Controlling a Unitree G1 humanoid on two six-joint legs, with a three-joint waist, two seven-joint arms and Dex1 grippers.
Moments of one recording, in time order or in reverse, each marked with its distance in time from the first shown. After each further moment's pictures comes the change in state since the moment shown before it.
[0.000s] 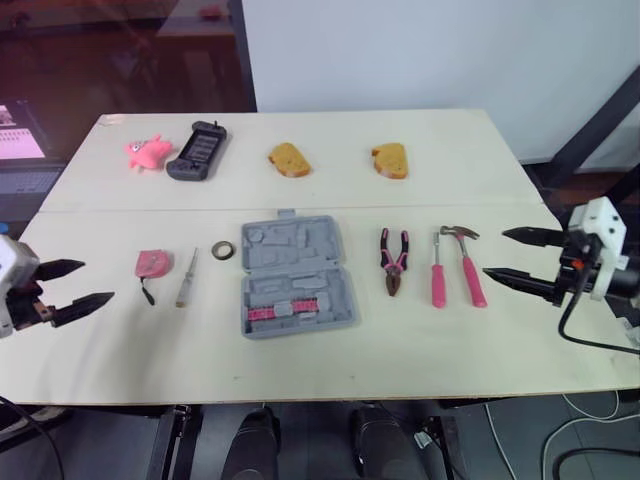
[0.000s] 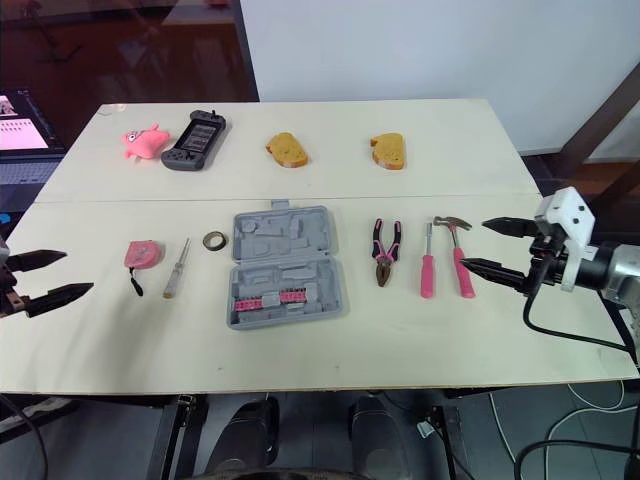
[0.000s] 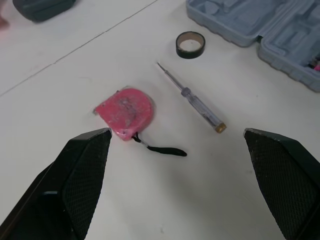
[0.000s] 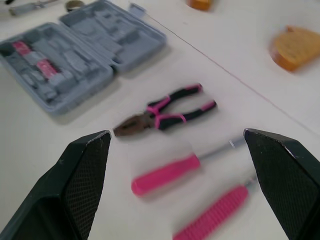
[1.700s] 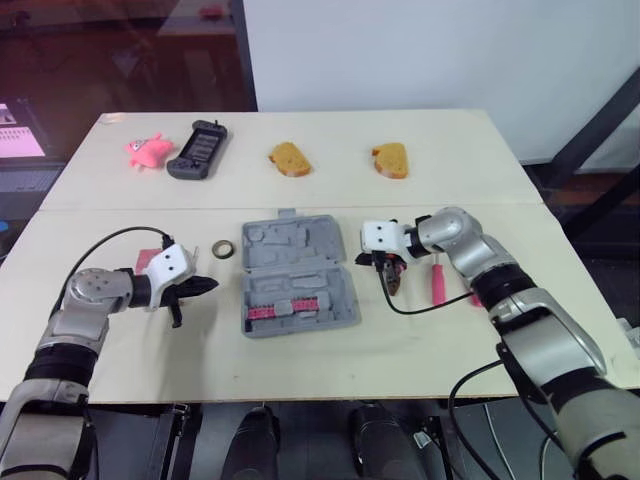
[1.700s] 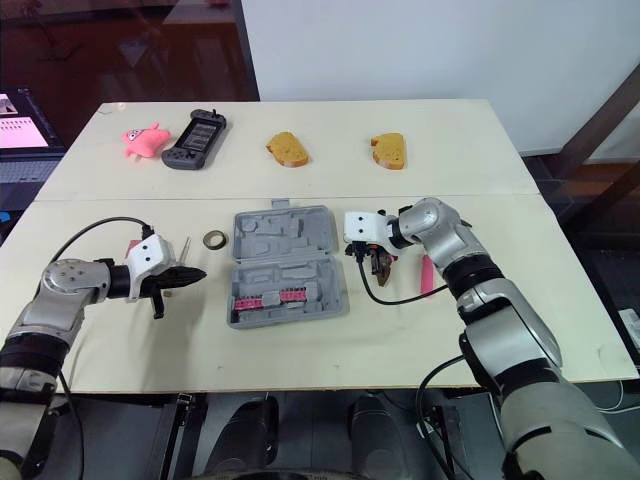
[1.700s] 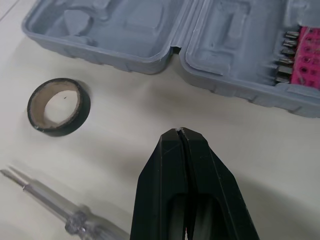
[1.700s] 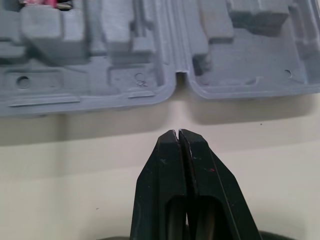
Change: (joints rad) left arm -0.548 -0.247 -0.608 0.395 0.371 -0.394 0.023; right arm -0.766 0.536 0.758 0.949 -0.676 -0.622 -0.058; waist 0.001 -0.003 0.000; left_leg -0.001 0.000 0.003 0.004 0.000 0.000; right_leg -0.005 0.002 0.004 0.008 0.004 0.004
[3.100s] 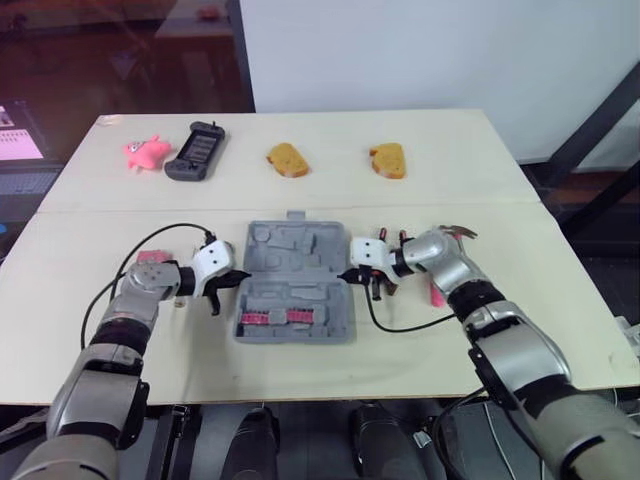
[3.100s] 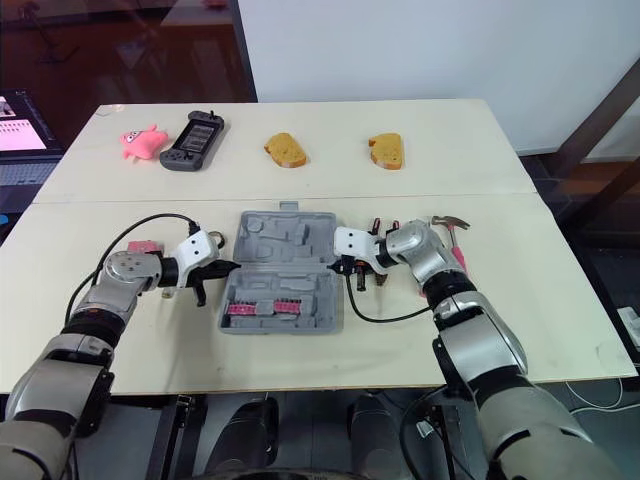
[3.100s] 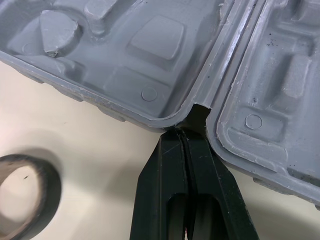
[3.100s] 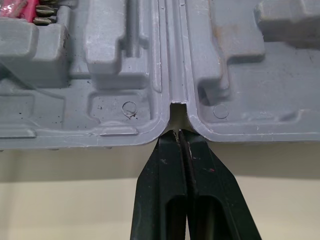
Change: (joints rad) left arm -0.120 -0.179 -0.059 0.159 0.147 -0.059 0.069; right arm 0.156 0.095 -0.147 -0.063 -0.027 0.030 0.057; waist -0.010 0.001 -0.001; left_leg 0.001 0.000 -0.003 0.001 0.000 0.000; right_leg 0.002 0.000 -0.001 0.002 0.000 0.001
